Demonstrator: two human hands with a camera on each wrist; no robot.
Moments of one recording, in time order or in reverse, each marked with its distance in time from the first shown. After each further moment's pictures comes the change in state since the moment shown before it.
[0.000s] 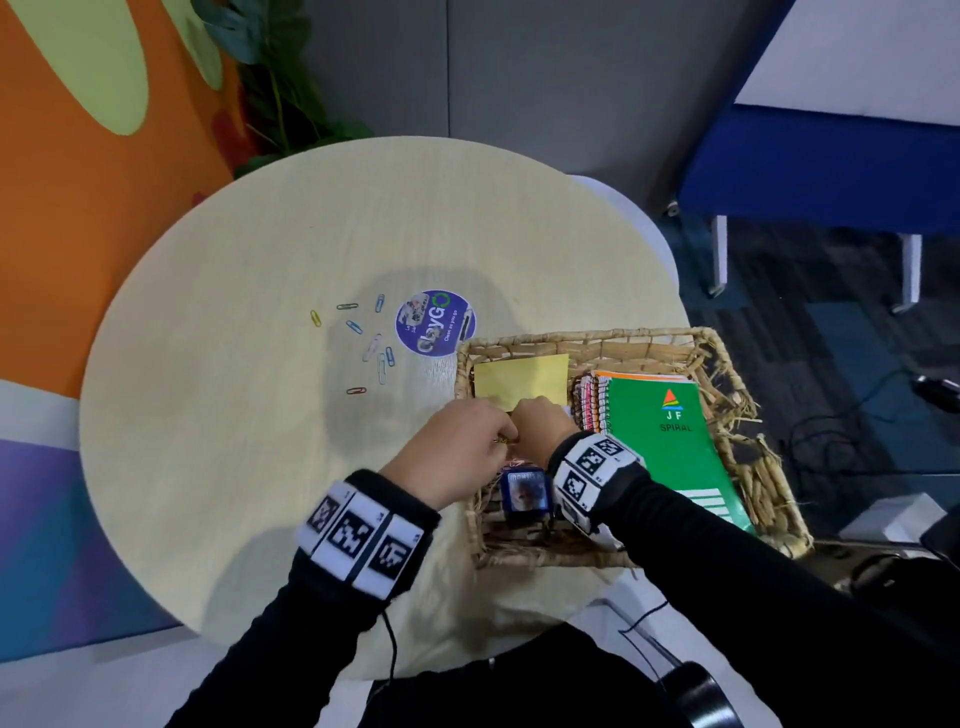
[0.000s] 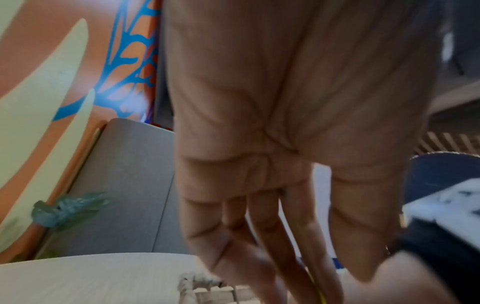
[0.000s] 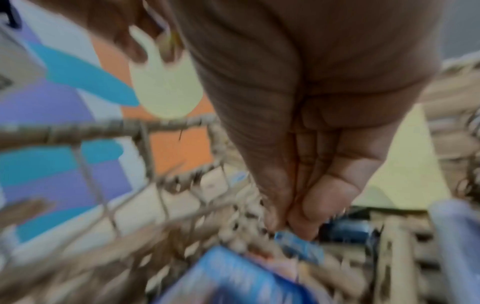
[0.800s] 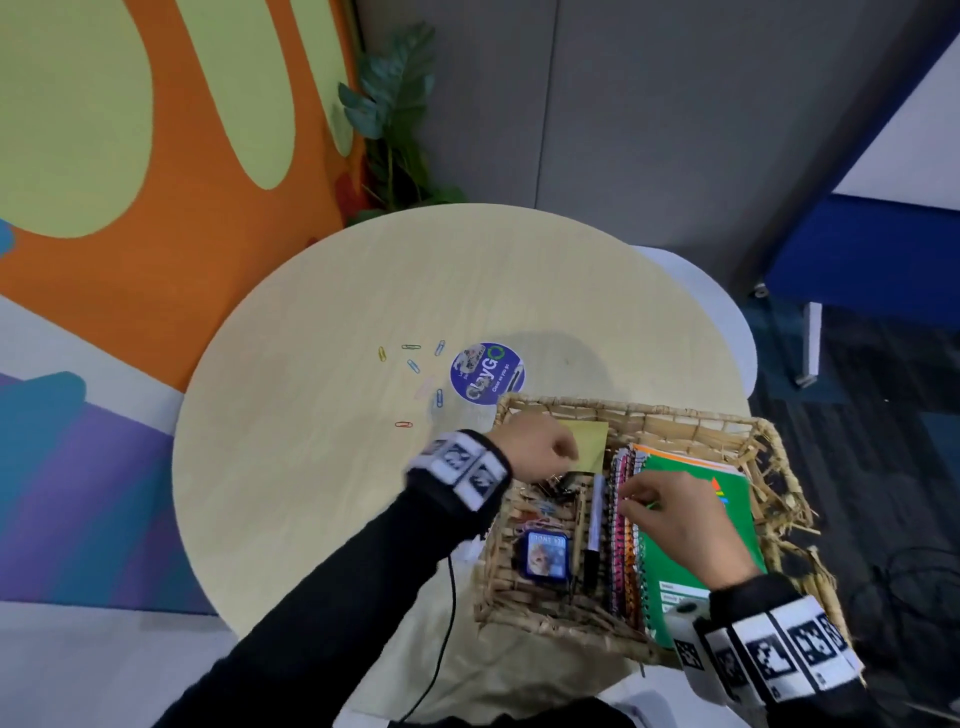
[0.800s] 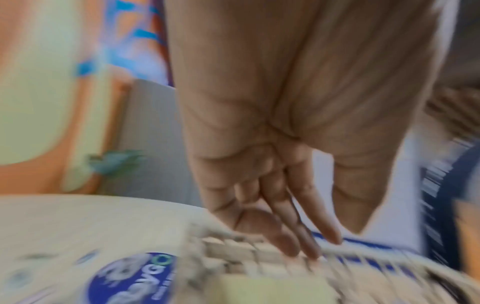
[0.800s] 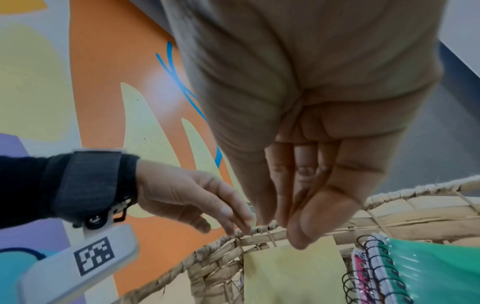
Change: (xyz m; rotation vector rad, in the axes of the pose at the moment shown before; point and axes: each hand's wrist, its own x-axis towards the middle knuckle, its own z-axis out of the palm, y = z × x) left_hand 0.075 0.007 0.005 -0.153 -0.137 -0.139; right_hand -0.080 0.086 -0.045 0.337 0.309 -0.121
